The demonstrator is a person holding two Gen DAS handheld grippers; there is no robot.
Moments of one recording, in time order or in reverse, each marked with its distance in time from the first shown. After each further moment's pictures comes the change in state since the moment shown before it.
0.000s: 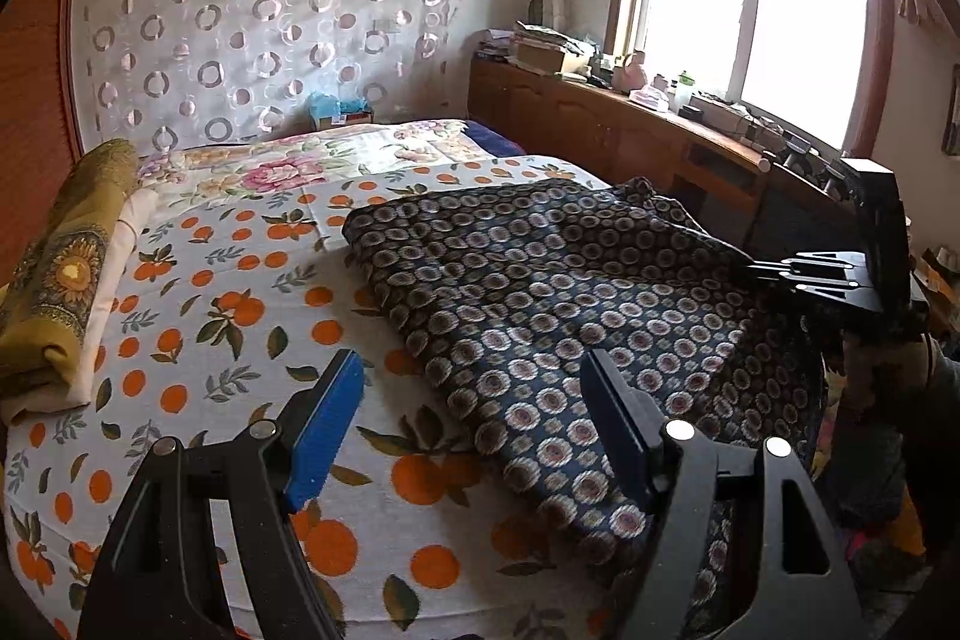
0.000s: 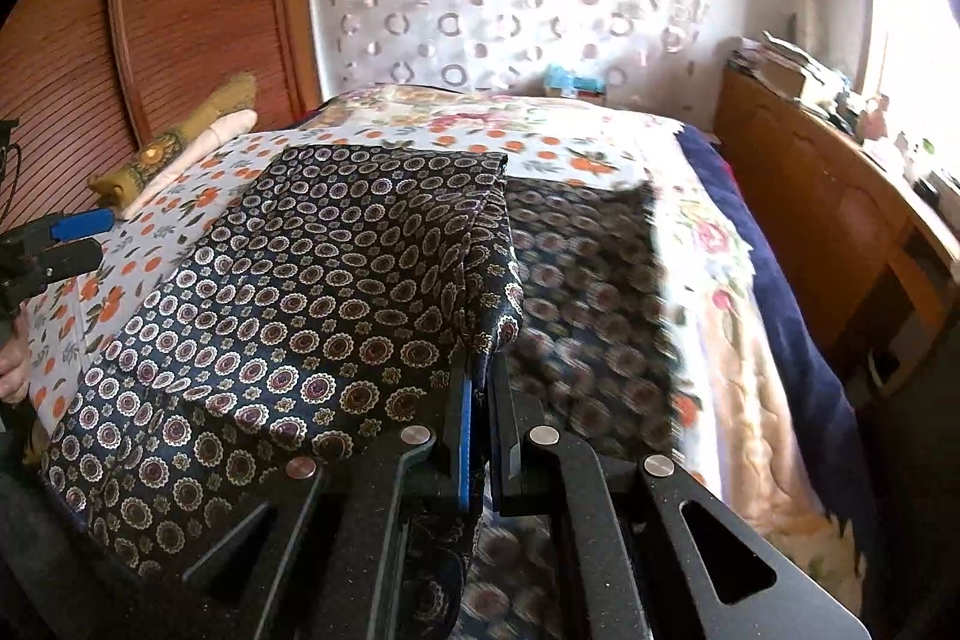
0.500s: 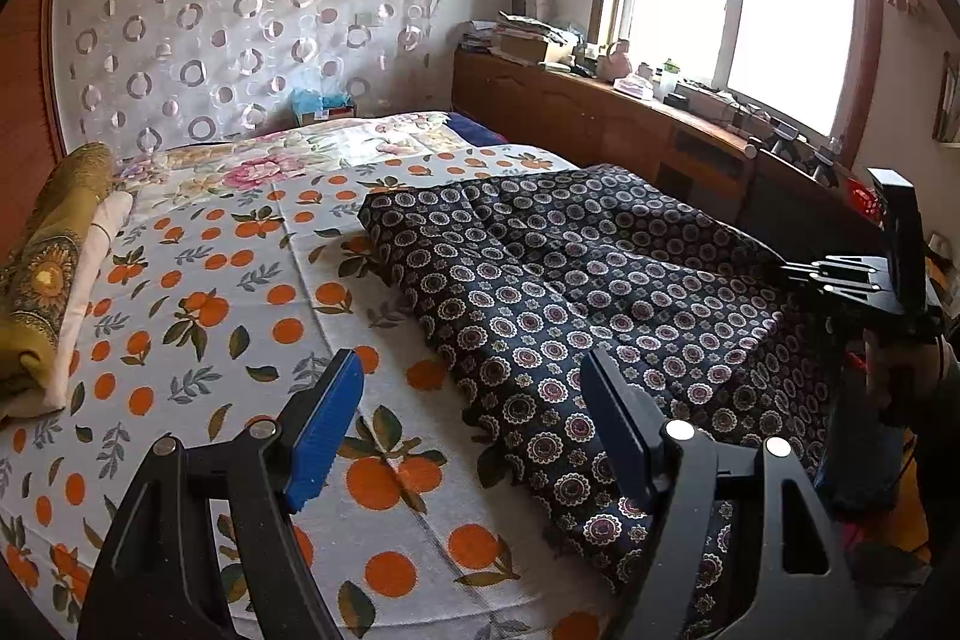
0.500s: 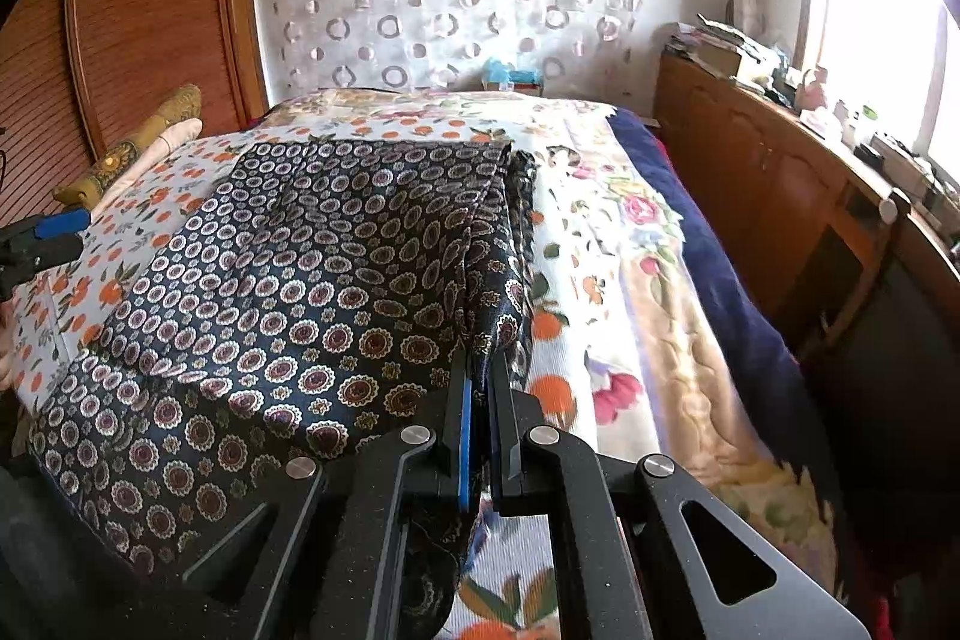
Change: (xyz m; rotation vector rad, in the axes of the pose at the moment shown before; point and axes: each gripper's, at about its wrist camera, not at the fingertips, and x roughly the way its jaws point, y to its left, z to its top) left arm 0.013 -0.014 0.000 0.019 0.022 -0.027; right arm -0.049 0.012 -0.025 0.037 0.024 -0.110
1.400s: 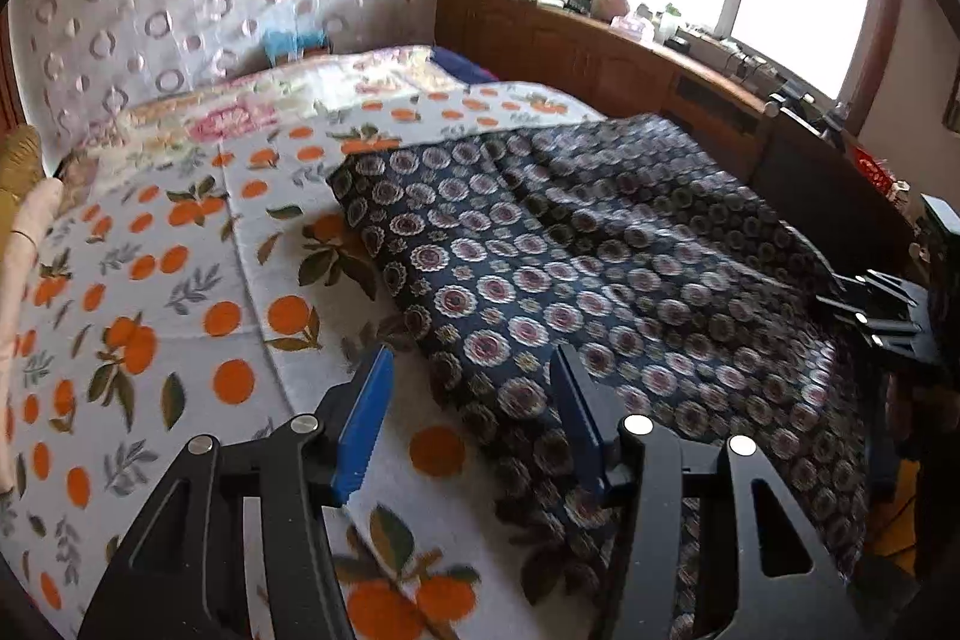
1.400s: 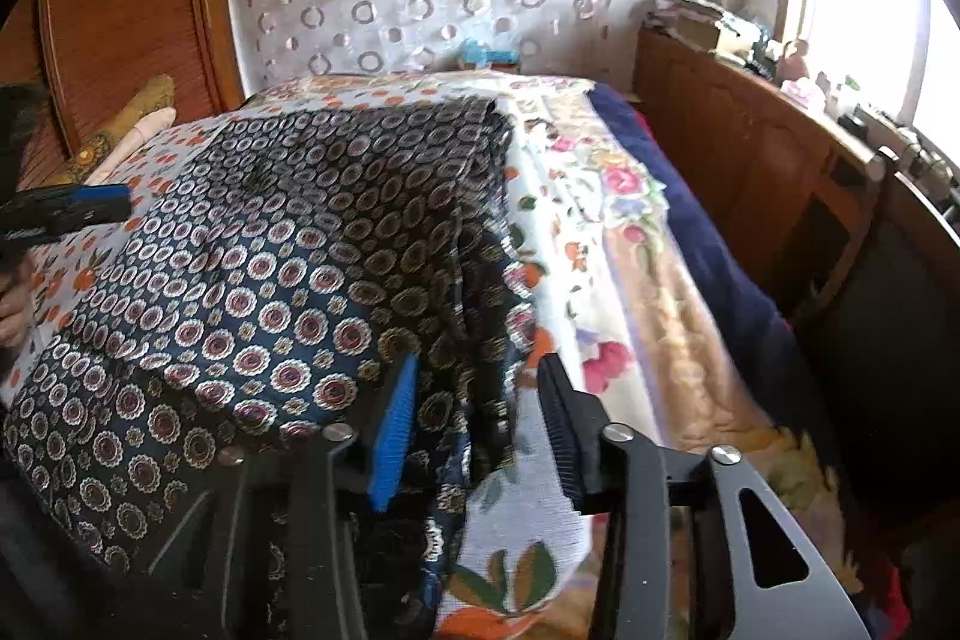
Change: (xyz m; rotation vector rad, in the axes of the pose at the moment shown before) left arm 0.085 0.019 0.029 0.002 0.182 -0.041; right arm 0.017 -0.011 -0.012 0.046 0.054 -0.015
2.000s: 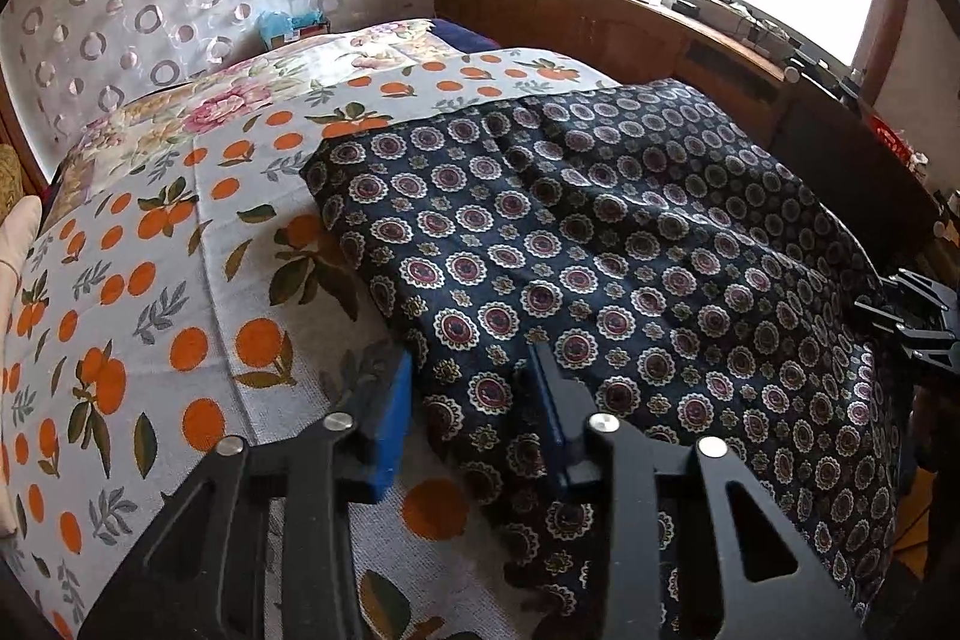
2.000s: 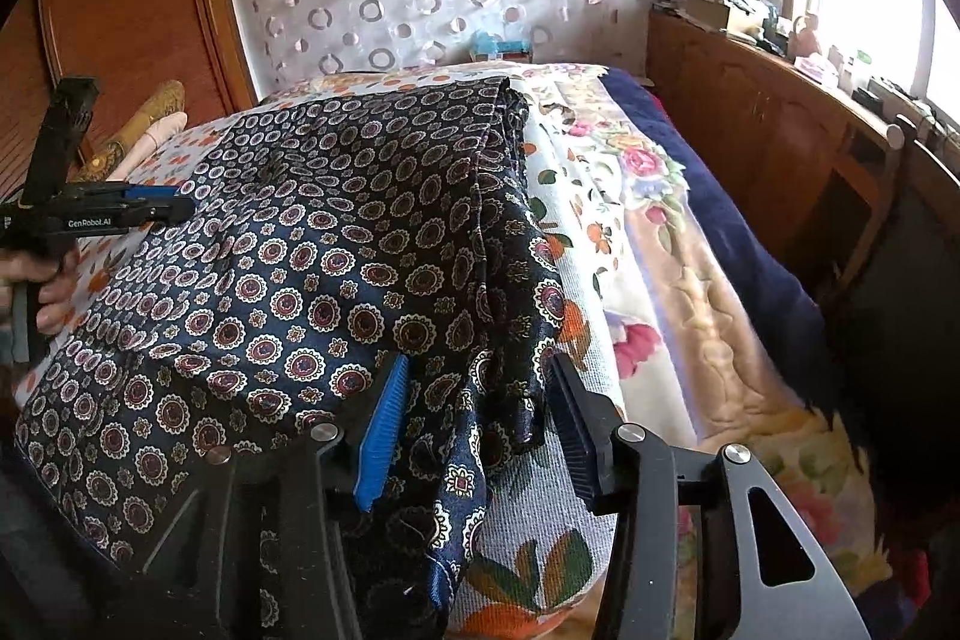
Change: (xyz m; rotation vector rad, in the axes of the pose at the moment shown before) left arm 0.022 -0.012 0.008 0.045 0.070 0.034; right arm 0.003 -0.009 -0.002 0.043 0.006 0.046
